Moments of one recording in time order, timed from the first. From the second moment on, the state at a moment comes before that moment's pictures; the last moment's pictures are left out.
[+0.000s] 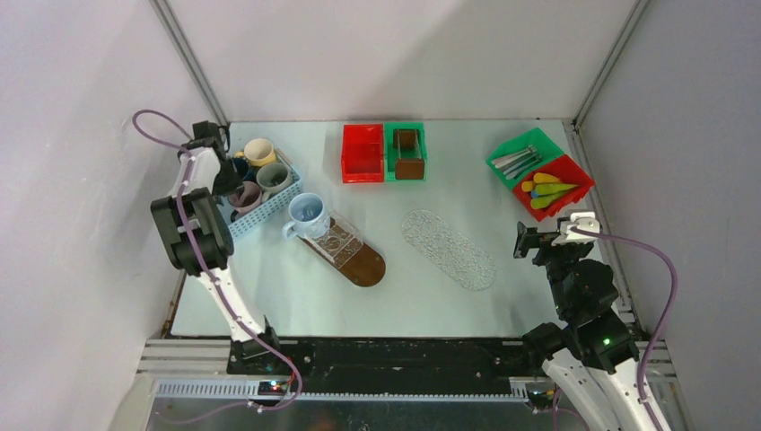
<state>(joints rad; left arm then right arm) 0.31 1.97 1.63 -0.81 -0.21 -0.17 0.41 0.26 0.57 -0.35 0.39 -0.01</state>
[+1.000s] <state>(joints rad) 0.32 1.77 1.63 -0.88 -0.15 -0.16 0.41 0.22 0.56 -0.34 0.37 -0.02</state>
